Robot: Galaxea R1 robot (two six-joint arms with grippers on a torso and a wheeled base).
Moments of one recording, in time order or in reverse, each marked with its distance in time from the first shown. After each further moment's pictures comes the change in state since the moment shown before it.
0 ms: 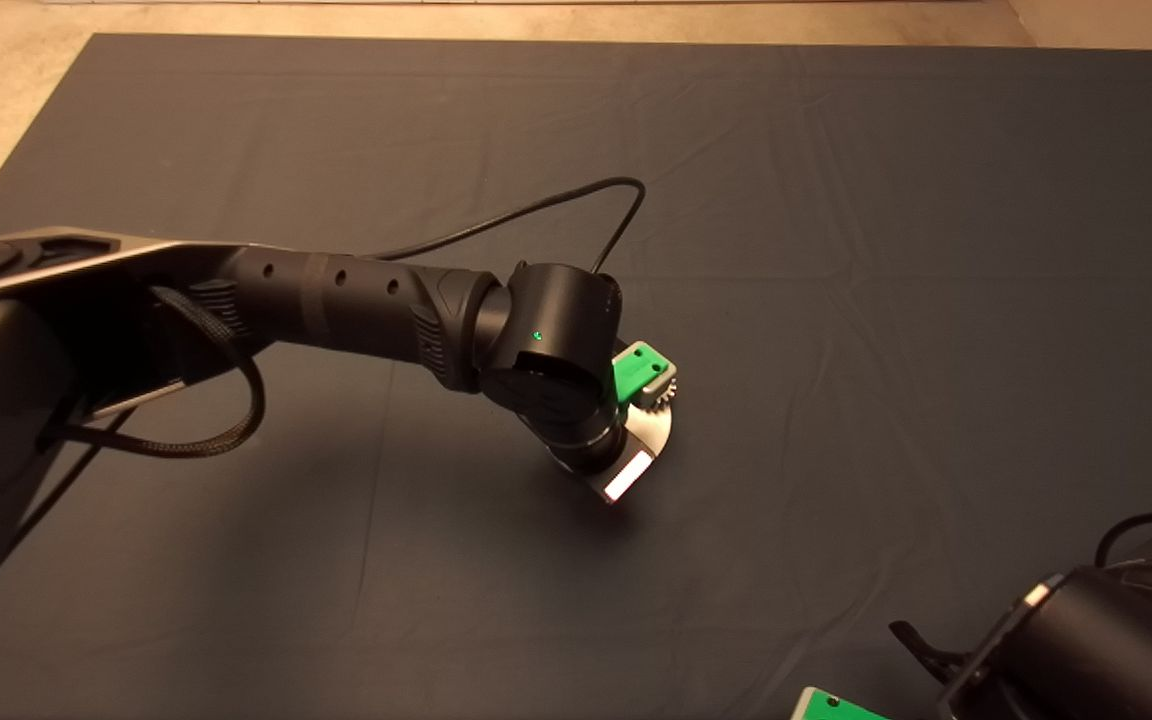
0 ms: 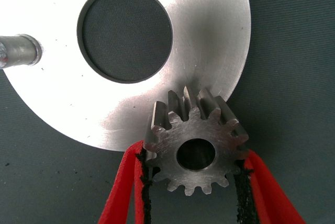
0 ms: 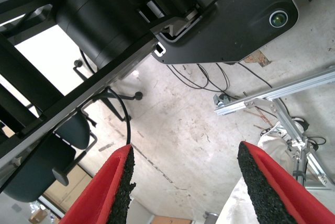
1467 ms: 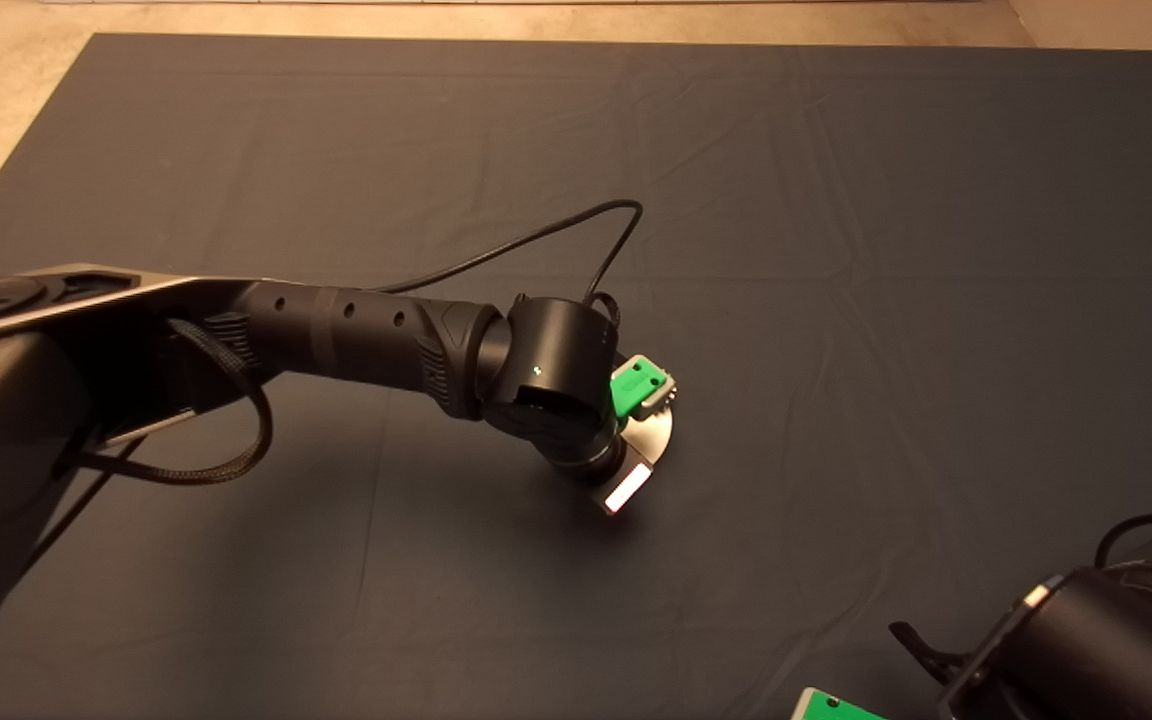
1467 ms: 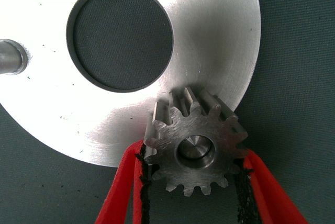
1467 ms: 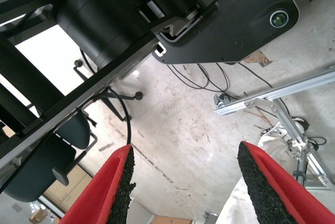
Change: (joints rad) left arm 0.047 0.000 0.000 0.057 0.006 0.004; right arm -0.001 0.000 0.000 -0.001 0.000 0.000
